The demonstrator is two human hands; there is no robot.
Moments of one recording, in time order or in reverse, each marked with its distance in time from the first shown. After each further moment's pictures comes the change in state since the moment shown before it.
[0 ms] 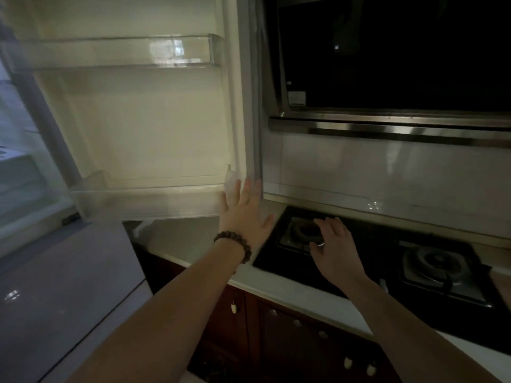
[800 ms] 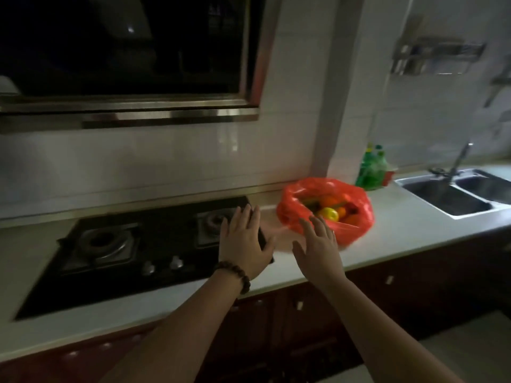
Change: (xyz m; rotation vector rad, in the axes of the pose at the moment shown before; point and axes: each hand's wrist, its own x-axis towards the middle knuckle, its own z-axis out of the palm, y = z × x) left_hand -0.116 0.456 0.067 -0.398 -0.134 0.589; right_hand -0.238 0.278 -0.242 -0.271 0.314 0.537
